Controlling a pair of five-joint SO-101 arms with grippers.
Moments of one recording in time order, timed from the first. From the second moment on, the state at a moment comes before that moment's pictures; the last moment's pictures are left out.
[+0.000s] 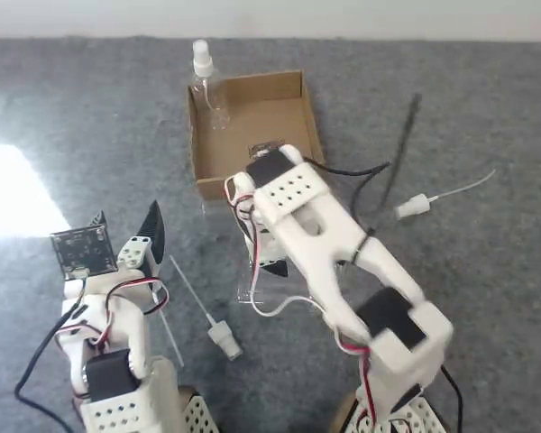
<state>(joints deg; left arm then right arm) -20.4 -103.5 88.3 49.9 2.2 -39.1 14.0 -5.2 100.6 -24.4</state>
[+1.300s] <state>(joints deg) -28.1 -103.5 88.3 47.1 3.8 -56.4 -4.5 30.0 56.4 -15.3</state>
